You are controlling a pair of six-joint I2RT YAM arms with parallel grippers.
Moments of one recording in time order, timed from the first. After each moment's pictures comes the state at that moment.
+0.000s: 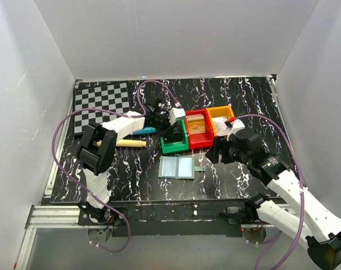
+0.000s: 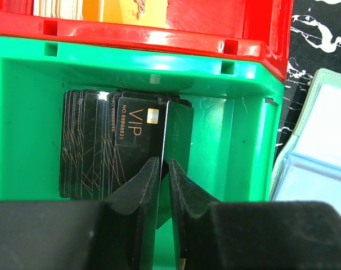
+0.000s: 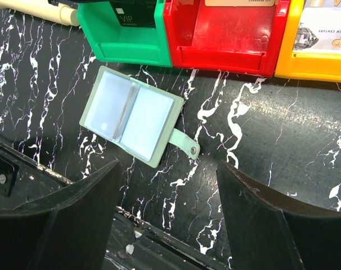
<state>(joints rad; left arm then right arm) -0.51 1.94 1.35 -0.37 0.56 0.63 0.59 0.77 0.74 -0.59 -0.09 0.41</state>
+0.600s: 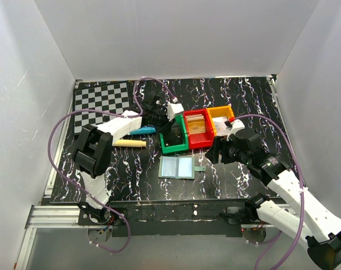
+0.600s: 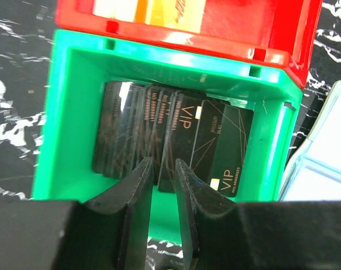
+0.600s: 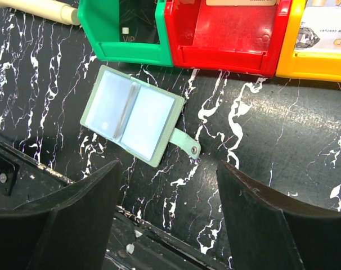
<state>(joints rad) -0.51 1.91 1.35 -0.34 0.50 0.59 0.59 0.77 0.74 -0.59 -0.09 0.41</state>
